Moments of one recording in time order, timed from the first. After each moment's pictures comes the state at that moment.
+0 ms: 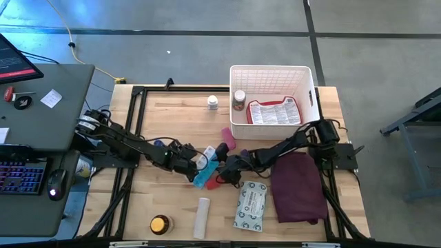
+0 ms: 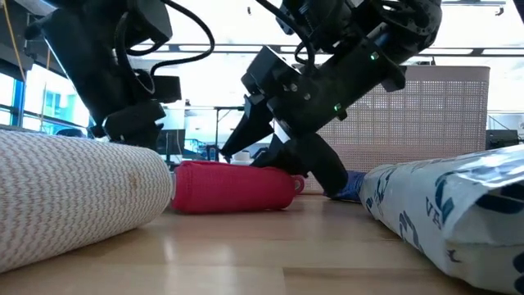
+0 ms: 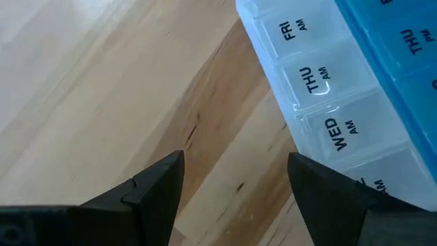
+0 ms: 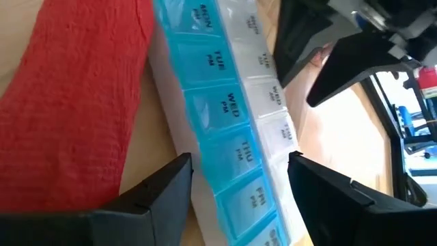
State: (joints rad) left arm -0.31 1.56 0.75 -0.42 -0.51 -0.82; right arm 0.20 1.99 1.03 0.34 0.28 -0.74
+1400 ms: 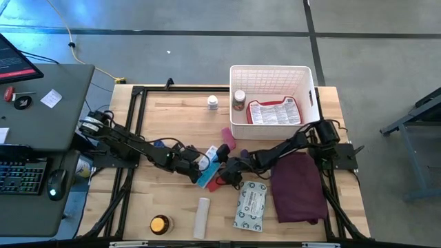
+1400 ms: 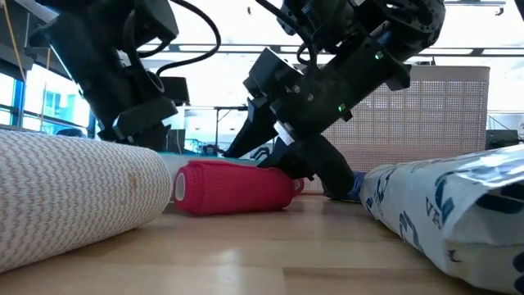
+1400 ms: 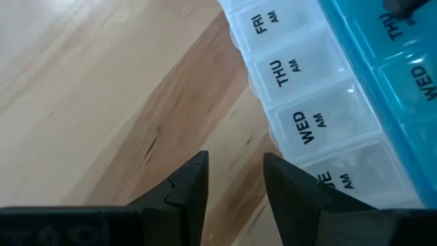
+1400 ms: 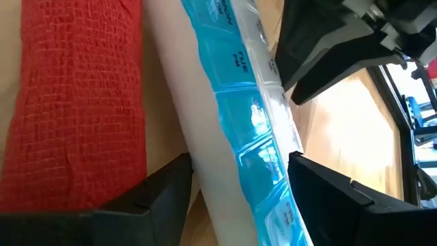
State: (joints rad) left arm -0.31 1.60 0.75 -0.31 -0.48 -0.84; right arm 0.20 1.99 1.03 0.31 0.30 -0.70
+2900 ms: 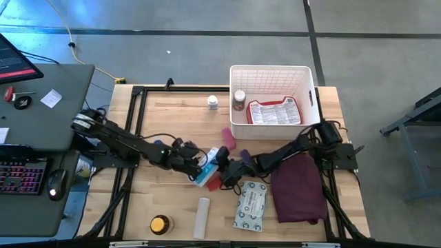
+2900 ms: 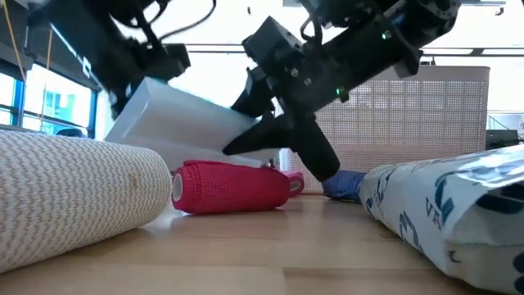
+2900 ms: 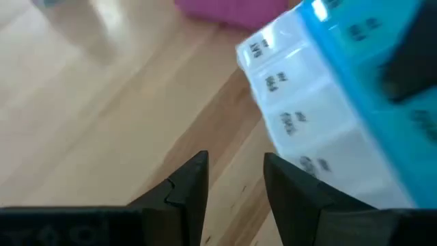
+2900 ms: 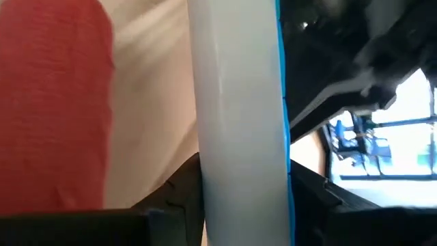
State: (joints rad) left arm -0.31 1.47 0.75 -0.29 -0.59 -0.76; right arm 0.27 1.96 1.03 0.43 0.47 -0.90
